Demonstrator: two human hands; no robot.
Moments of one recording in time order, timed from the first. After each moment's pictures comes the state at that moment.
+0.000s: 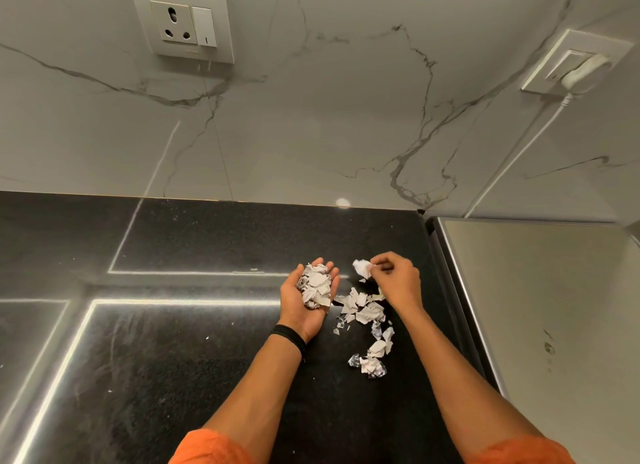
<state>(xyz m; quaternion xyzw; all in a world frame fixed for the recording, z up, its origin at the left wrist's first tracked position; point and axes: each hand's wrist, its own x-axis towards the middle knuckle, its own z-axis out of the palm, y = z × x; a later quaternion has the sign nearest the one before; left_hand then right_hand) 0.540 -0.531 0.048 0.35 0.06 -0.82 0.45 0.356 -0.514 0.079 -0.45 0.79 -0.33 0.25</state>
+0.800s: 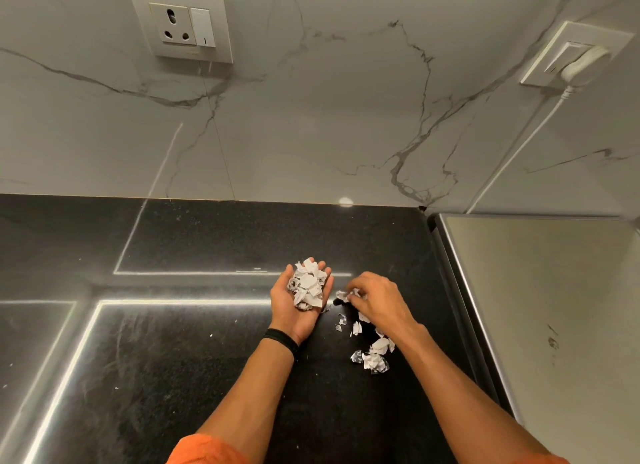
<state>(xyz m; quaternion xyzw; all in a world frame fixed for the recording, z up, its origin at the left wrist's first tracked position) 0.559 -0.524 0.044 0.33 0.06 -0.82 0.47 0.379 -0.490 0.071 -0.70 0.69 -0.10 0.18</state>
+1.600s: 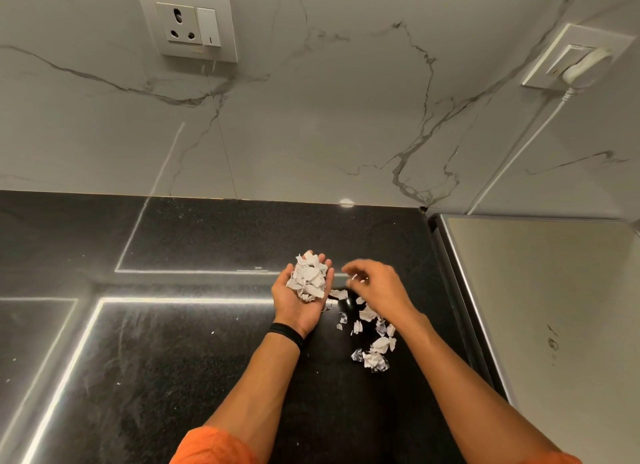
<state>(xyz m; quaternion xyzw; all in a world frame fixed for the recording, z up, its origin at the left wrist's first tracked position) 0.553 -0.530 0.043 0.30 0.09 -0.81 0.50 0.386 -0.500 0.095 -0.63 0.70 -0.18 0.27</state>
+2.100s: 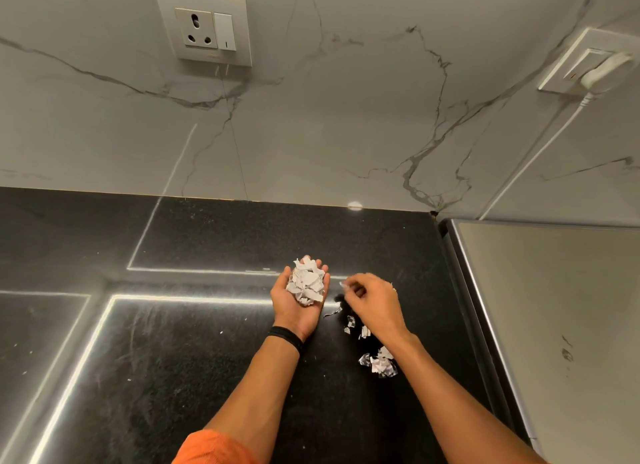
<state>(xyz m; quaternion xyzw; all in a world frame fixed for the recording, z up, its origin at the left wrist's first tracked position) 0.567 -0.532 0.038 0.33 0.08 -0.78 0.53 0.410 -0.489 0.067 -0.63 0.70 -0.26 0.21</state>
